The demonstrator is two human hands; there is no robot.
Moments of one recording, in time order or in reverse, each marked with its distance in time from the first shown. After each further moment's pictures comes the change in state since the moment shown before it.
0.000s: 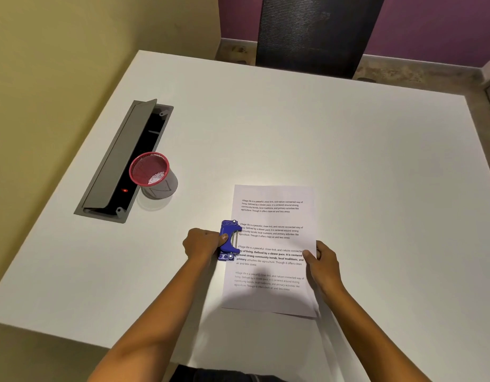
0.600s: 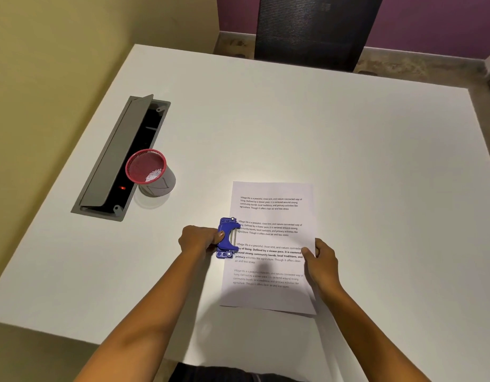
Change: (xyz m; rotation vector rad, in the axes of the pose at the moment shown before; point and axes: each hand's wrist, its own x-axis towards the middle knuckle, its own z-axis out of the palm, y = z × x) left_hand -0.003 0.012 -0.008 -0.035 -0.023 -0.118; right_hand 0.001 0.003 0.005 -0.016 0.030 0.004
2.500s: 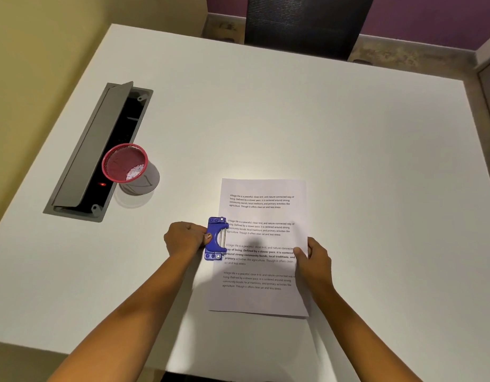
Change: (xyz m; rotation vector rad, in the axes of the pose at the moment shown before) left_hand 0.012 -0.004 0.007 -0.006 0.070 0.138; right_hand 0.007 0.007 0.000 -0.086 0.023 -0.101
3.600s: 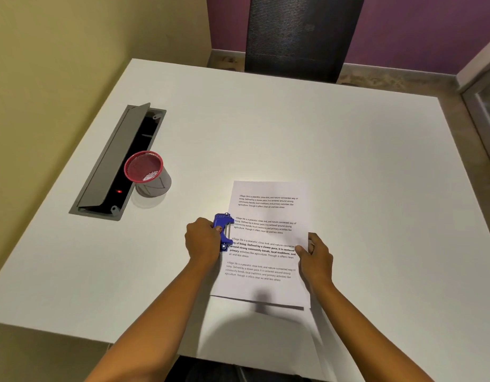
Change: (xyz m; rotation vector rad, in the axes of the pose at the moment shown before) left_hand -0.036 -0.009 0.014 0.258 0.150 0.331; right_hand -0.029 -0.005 -0.008 0.162 0.091 0.037
